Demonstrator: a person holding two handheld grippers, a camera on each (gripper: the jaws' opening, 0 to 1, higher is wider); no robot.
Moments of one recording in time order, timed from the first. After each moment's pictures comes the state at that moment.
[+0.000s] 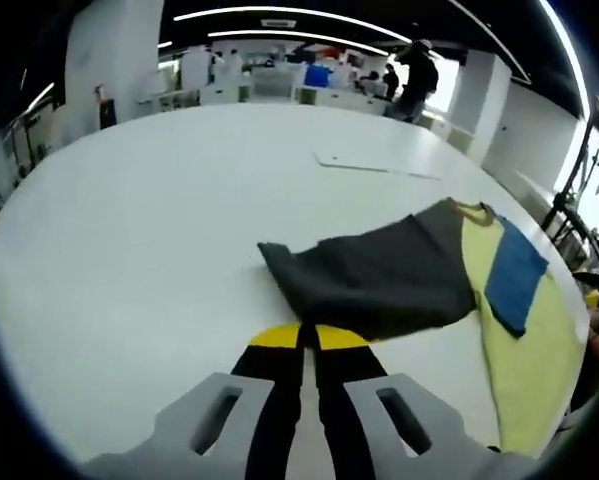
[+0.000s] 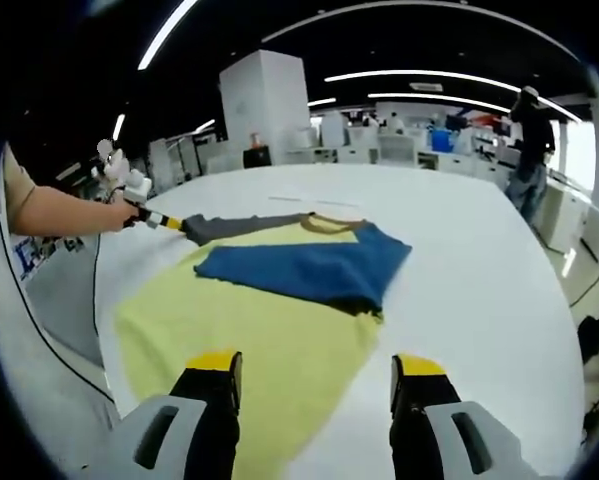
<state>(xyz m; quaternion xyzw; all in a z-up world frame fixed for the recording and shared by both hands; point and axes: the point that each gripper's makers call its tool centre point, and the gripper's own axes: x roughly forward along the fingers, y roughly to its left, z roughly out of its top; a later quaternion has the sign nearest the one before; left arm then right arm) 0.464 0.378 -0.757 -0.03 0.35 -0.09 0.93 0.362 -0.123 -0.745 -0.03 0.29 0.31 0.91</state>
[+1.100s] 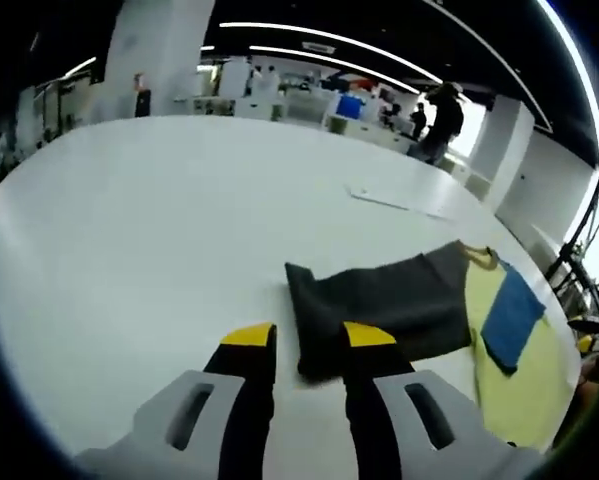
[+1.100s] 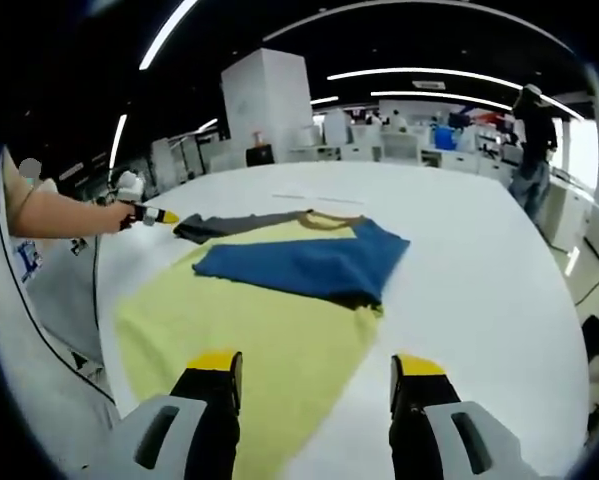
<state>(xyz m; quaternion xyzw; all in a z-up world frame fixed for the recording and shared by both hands) 0.464 0.386 -0.759 -0.10 0.32 -0.05 0.94 0.363 -0.122 -0.750 -0.03 0.29 0.31 0.90</state>
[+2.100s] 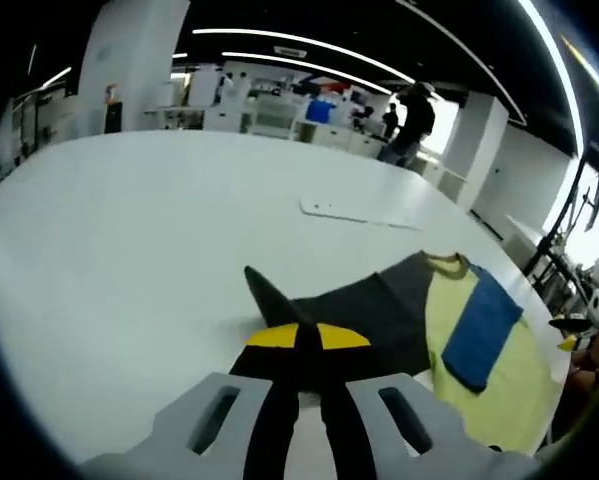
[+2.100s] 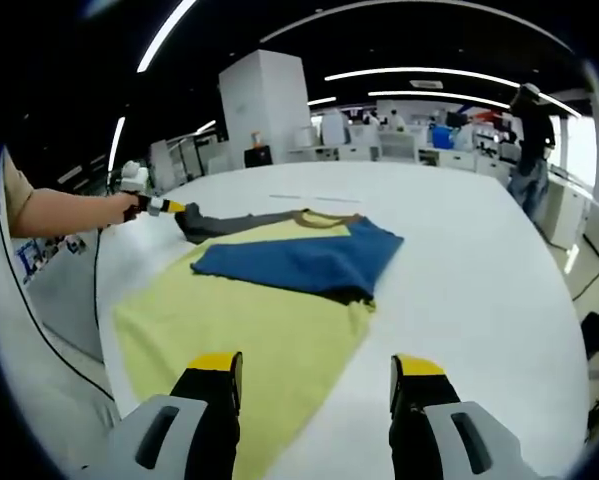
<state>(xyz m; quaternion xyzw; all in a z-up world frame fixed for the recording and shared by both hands) 0.481 0.330 -0.717 -0.09 0.28 -0.12 0.95 0.361 -0.130 -0.752 -0.02 0.29 0.31 0.90</state>
